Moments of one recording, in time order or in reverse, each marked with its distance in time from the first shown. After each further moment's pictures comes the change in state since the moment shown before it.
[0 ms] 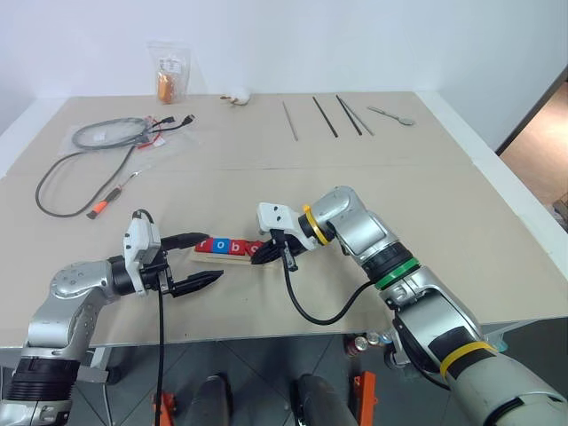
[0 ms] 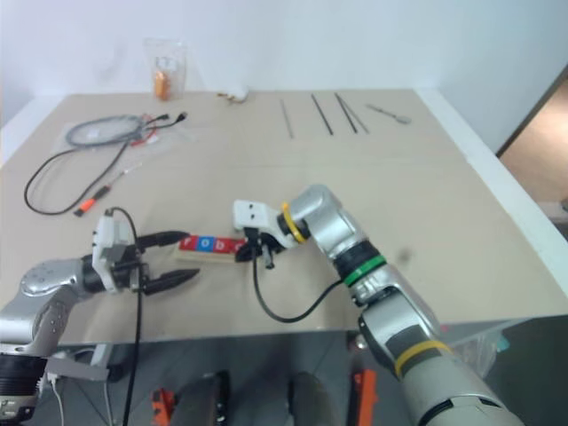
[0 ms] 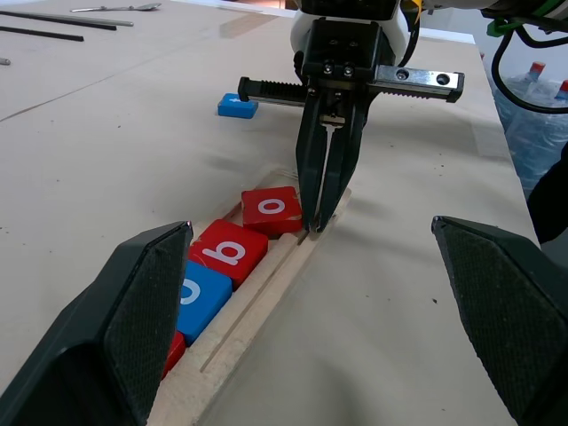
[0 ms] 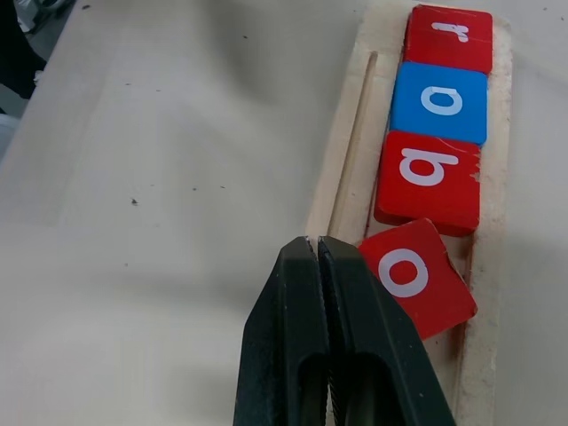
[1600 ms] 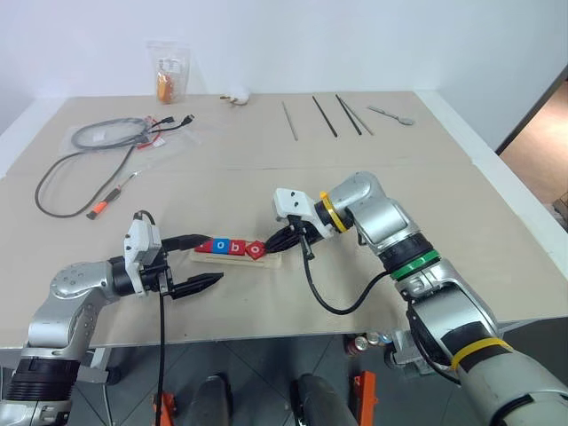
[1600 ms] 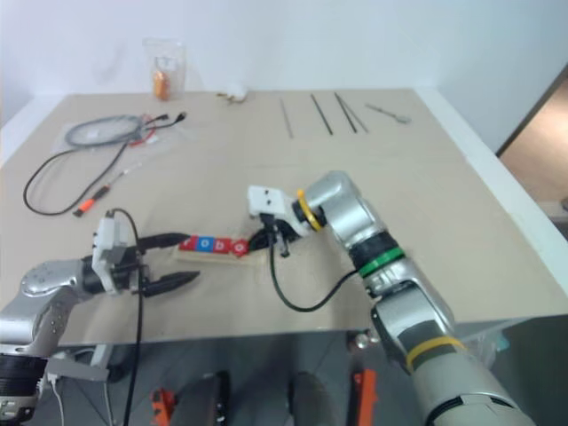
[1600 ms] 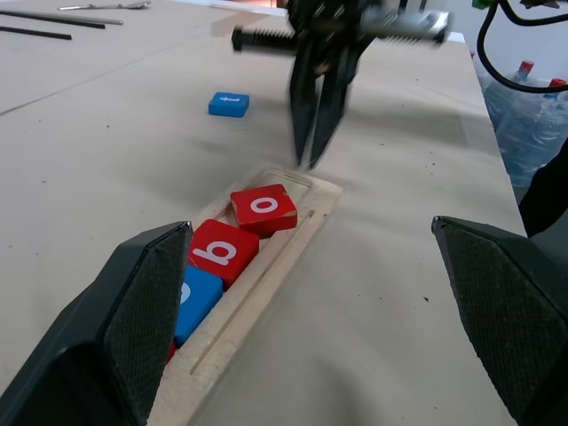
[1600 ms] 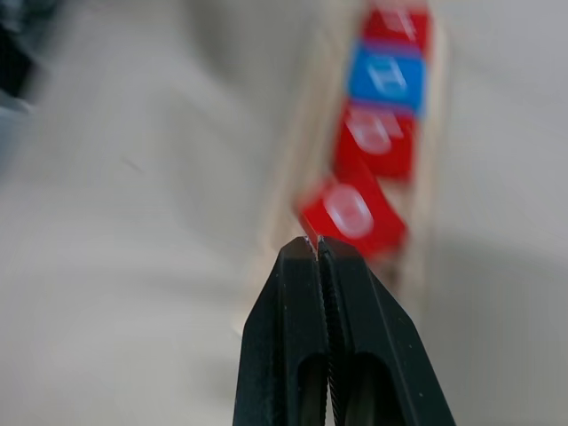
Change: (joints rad) left arm -0.004 0.000 -0.001 0.002 0.001 0.000 -0.020; right arm -0.025 -0.097 -0.047 -0.096 0.061 0.022 0.097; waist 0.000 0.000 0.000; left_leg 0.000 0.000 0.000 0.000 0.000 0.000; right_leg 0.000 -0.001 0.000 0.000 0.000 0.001
